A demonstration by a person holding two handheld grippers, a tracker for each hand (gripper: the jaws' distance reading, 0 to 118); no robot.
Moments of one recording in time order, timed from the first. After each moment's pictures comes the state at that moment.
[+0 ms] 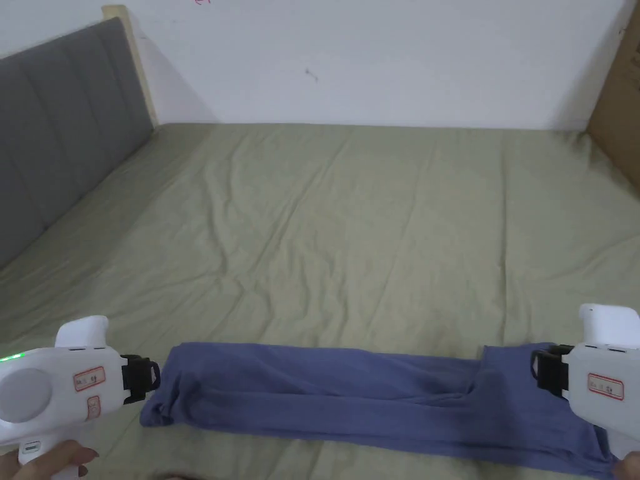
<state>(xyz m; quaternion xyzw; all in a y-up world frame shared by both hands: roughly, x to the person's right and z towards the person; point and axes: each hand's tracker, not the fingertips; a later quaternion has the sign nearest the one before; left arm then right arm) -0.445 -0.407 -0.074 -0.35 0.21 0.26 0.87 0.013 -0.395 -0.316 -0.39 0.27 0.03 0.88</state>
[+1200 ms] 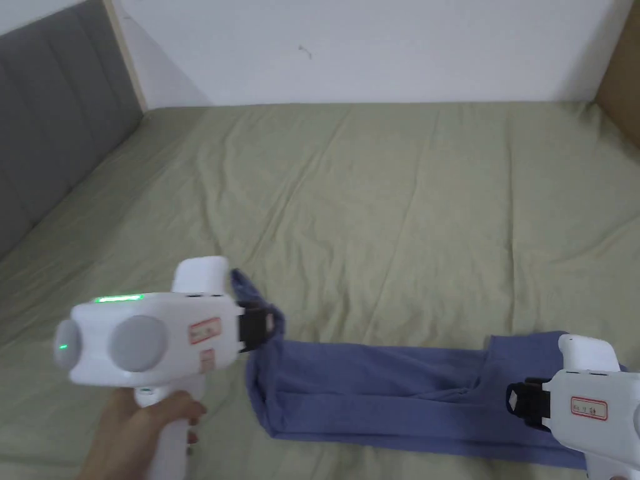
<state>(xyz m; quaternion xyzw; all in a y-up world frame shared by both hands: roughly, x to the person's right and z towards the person) -0.348 -0.375 -0.198 -0.36 0.03 0.16 0.92 0.023 -0.457 -0.333 -0.48 0.26 -0.03 0.83</state>
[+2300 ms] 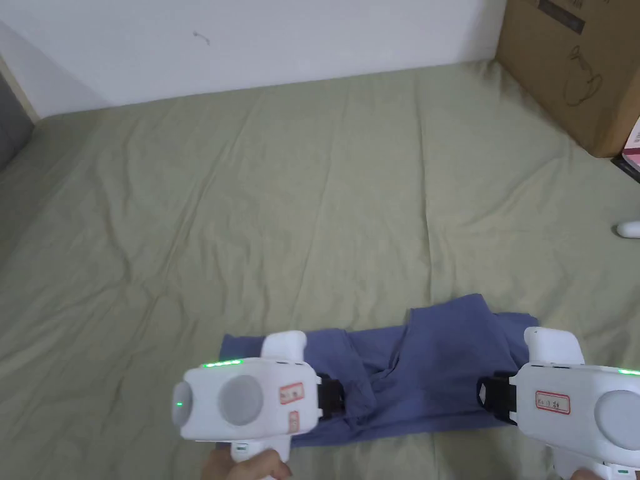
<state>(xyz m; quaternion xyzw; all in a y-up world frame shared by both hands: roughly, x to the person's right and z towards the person) -0.231 -0.510 -0.276 -0.49 -0.07 0.21 0.84 0.073 -0.472 -0.323 -0.50 0.22 -0.07 0.84</state>
